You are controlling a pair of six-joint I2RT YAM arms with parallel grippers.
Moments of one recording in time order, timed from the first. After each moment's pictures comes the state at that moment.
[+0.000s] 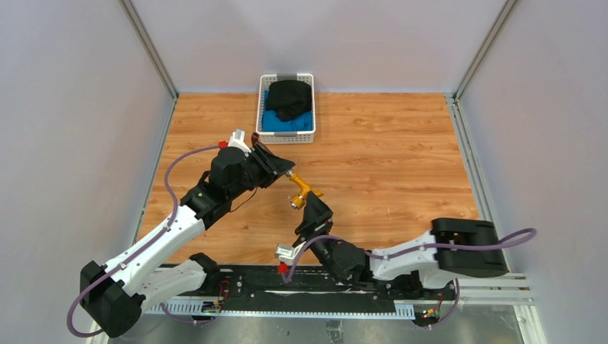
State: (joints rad) left arm -0.61 0.96 0.78 -0.13 0.02 -1.16; right arm 1.55 1.38 0.46 1.02 0.85 -1.48
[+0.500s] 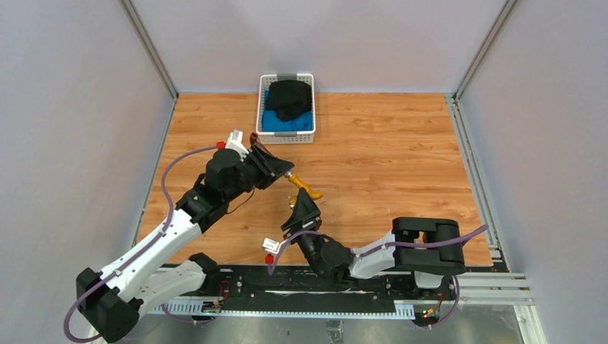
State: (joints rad) left arm -0.61 0.92 0.77 -0.14 0.05 -1.16; right arm 1.51 1.73 0.58 1.40 0.94 -1.80
